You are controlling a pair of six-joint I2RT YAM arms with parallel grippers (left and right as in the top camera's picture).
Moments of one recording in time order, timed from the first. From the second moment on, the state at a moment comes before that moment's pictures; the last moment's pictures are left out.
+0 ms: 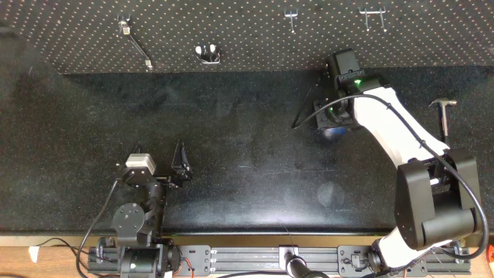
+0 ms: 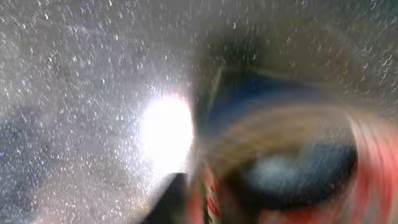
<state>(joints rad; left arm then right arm) 0.02 0.01 0.01 -0.07 0.04 -0.15 0.24 1.79 1.19 -0.75 -0.17 0.09</state>
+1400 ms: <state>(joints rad) 0.02 0.01 0.01 -0.07 0.04 -0.15 0.52 1.60 1.20 0.03 0.18 0.10</state>
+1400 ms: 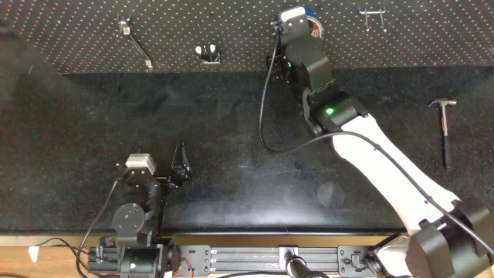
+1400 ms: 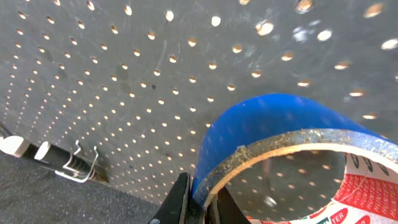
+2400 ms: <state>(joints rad) 0.02 0.01 0.01 -0.07 0.04 -0.15 0.53 1.69 1.19 0.08 0.12 0.09</state>
